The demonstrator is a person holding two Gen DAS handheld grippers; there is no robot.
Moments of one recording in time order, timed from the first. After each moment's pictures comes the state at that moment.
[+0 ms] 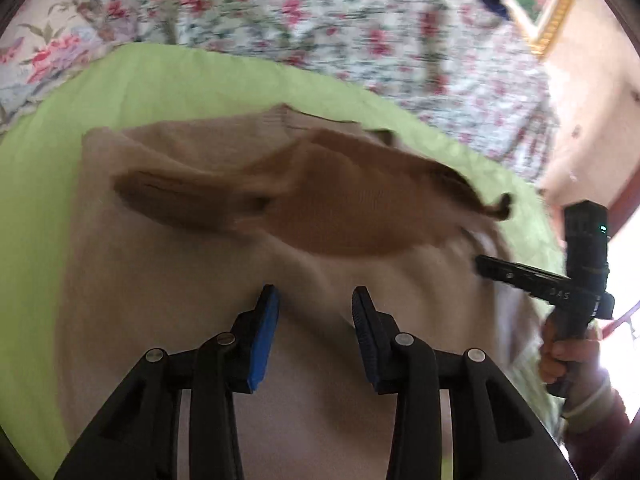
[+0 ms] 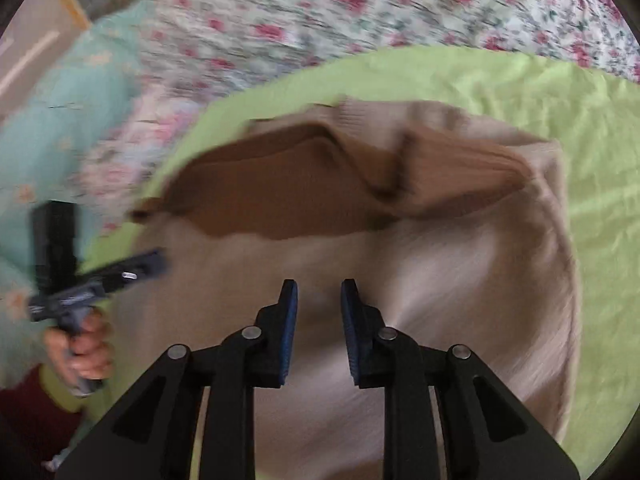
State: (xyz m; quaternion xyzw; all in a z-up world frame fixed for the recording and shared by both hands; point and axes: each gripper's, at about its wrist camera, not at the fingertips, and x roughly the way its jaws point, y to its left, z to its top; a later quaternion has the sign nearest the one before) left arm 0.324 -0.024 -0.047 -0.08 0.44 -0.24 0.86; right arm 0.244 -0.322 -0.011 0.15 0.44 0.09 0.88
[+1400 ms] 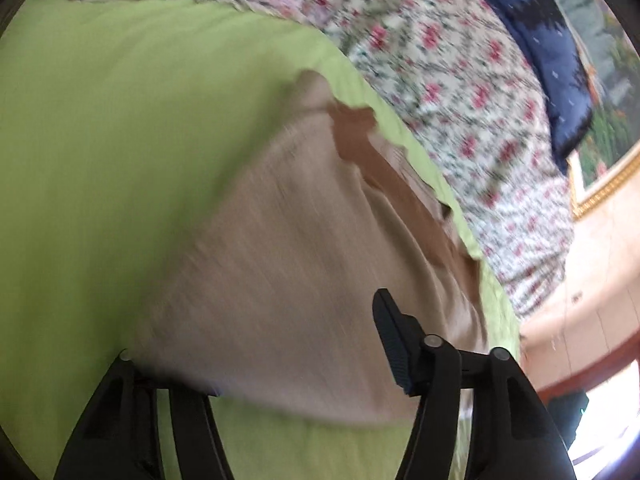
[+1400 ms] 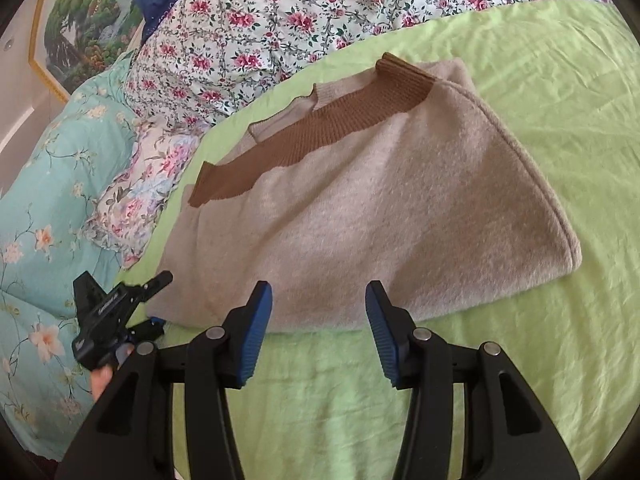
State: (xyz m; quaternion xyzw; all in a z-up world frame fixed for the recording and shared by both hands) left arm 0.210 0.068 -0.070 -0.34 0.40 -0.10 0.84; right arm 0.098 -0.289 -0.005 0.28 0.39 0.06 0.87
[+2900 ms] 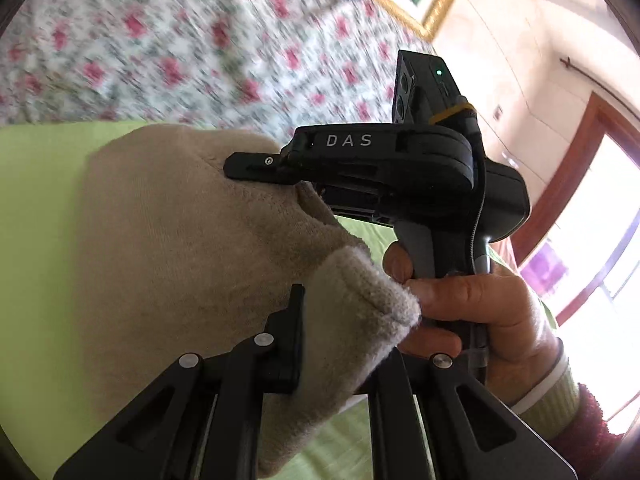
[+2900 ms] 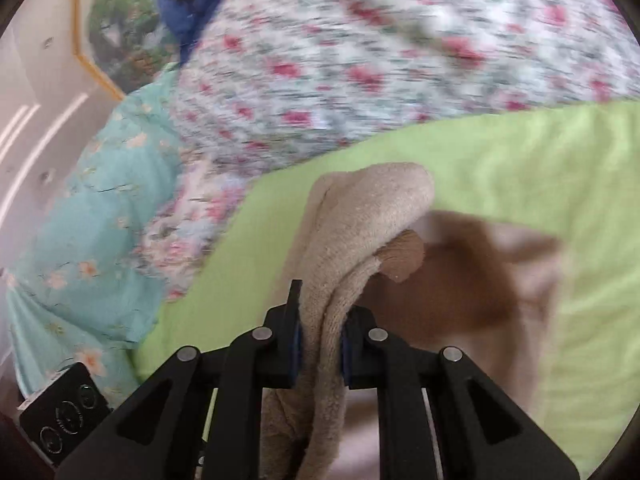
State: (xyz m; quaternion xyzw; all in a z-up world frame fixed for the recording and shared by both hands) left arm 0.214 -0.247 0.024 -0.08 0.37 -0.36 0.85; right arm 0.256 -0.383 0.052 0.27 0.39 0.17 0.86
